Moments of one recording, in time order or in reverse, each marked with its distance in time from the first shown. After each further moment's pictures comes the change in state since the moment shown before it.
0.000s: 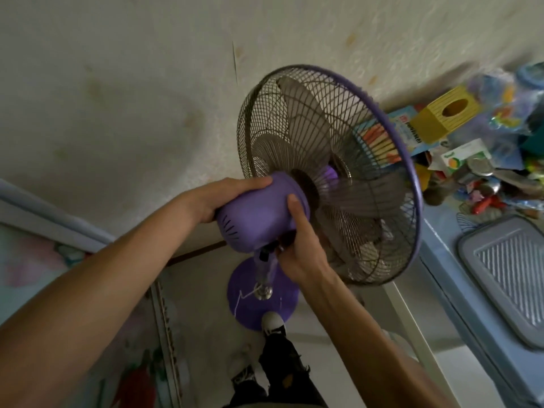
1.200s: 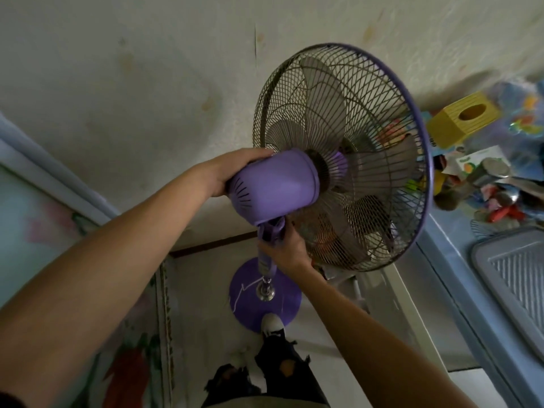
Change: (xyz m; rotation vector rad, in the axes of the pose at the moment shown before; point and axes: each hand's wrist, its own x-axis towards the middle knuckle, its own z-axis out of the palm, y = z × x) left_hand -0.017 -0.005 0.013 -0.049 0.089 0.088; right_hand 0.030 0.056 -0.076 -1.236 -0.069 -0.336
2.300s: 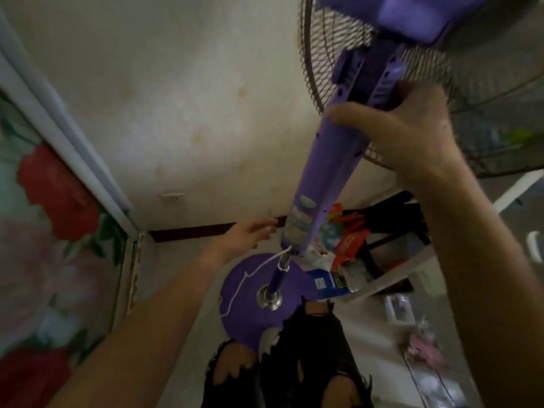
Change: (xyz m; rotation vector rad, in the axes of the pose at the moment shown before) left_hand 0.150 -0.417 0.001 0.205 0.155 0.249; right_hand 0.032 0.056 0.007 -0.110 0.358 -0.557
